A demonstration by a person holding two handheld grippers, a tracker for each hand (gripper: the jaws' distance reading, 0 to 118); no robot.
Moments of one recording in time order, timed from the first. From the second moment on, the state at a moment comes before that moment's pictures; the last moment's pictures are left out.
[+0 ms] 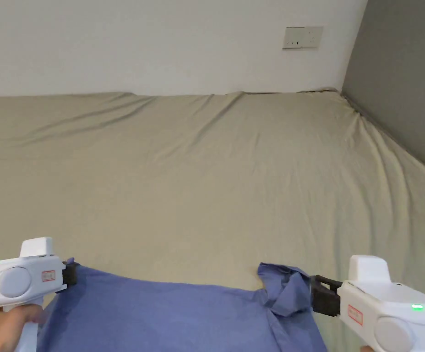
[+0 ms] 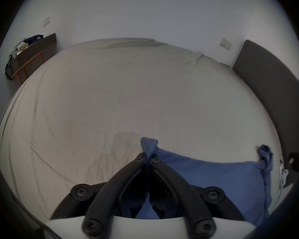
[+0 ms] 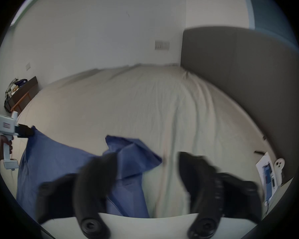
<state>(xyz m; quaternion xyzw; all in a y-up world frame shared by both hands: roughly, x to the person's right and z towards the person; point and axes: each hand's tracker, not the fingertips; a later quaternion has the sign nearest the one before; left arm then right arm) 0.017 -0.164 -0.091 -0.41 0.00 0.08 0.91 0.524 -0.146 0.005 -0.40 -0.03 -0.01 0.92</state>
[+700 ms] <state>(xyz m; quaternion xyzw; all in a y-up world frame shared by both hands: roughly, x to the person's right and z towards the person) 0.007 -0.079 -0.010 -0.34 -0.02 0.10 0.93 0.505 -0.168 -0.035 -0.40 -0.01 0.03 0.92</state>
